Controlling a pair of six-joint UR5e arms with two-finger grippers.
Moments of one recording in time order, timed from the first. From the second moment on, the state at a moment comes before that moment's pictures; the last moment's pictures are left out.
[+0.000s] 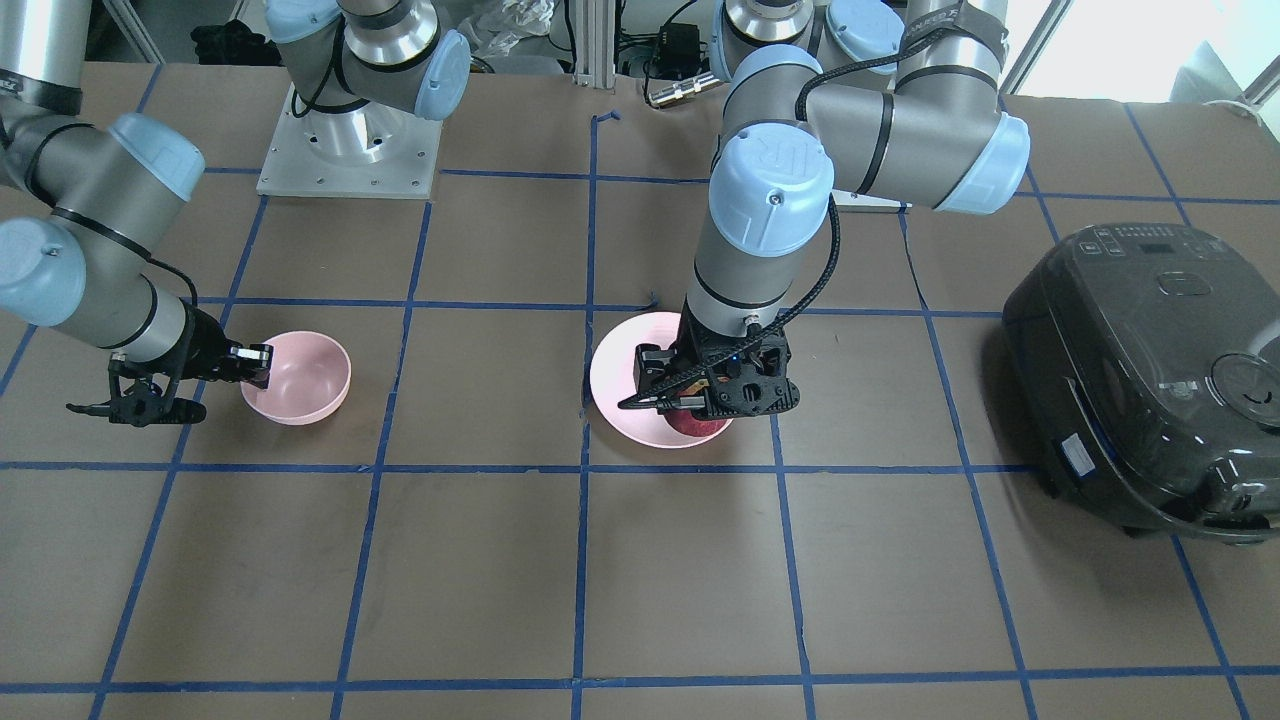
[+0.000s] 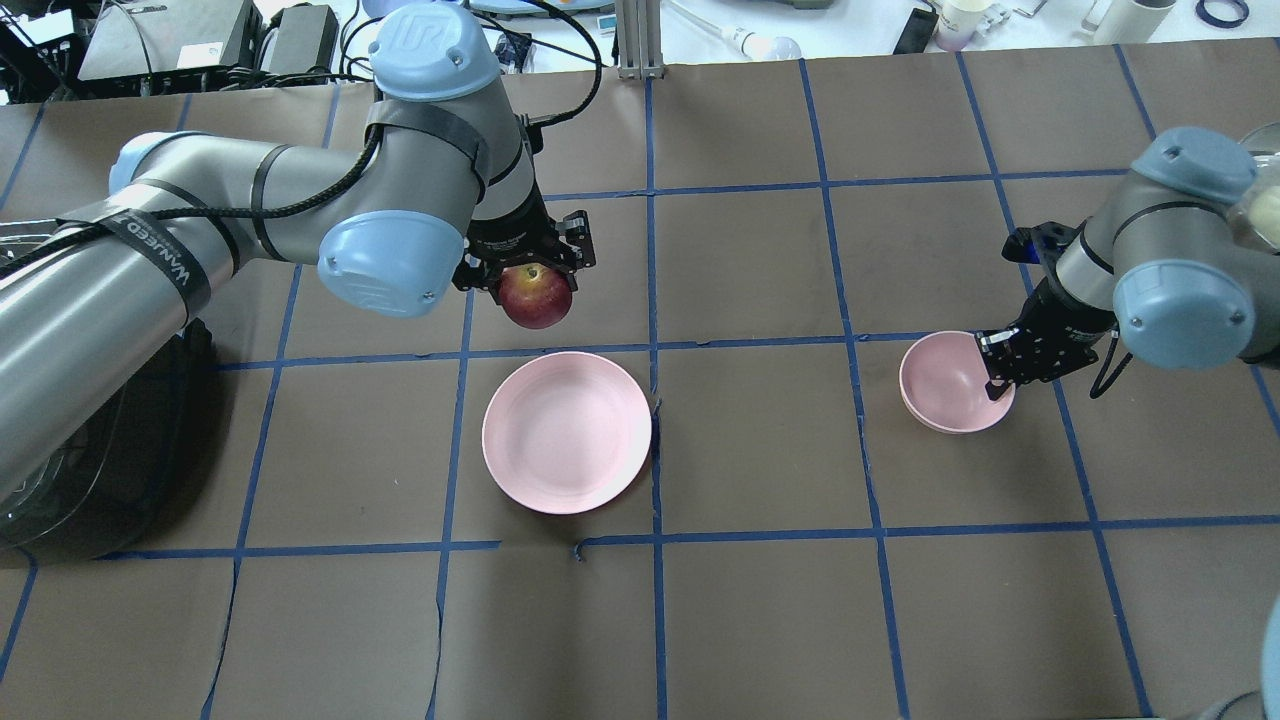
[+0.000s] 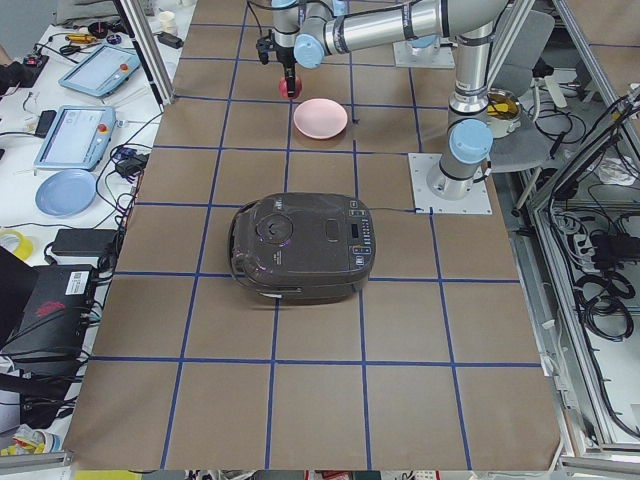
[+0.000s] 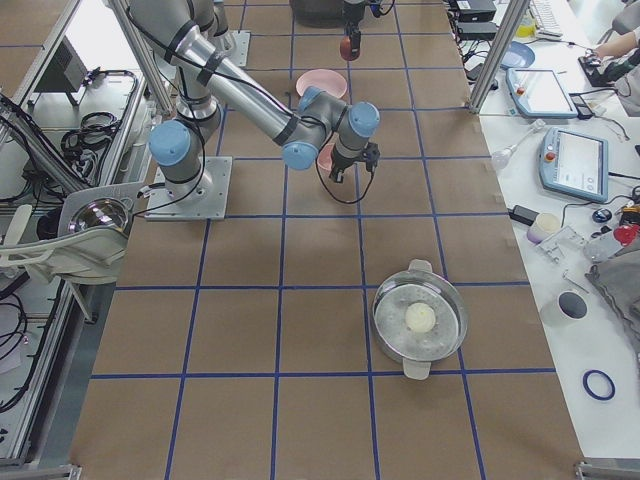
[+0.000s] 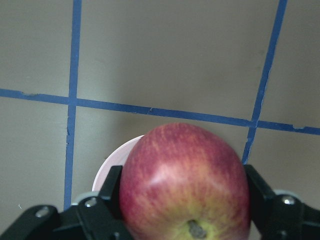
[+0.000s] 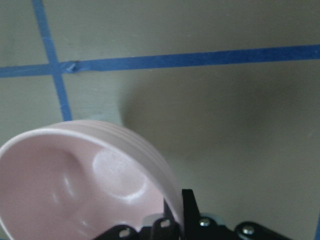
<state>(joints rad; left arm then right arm) -1.78 -1.84 -1.68 -1.16 1.54 -0.36 1.22 -1.35 1.93 -1.88 -1.41 -0.32</state>
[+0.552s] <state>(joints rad) -1.78 -1.85 -1.68 -1.16 1.54 -0.36 1.46 -1.31 1.90 -1.88 -1.33 -0.15</state>
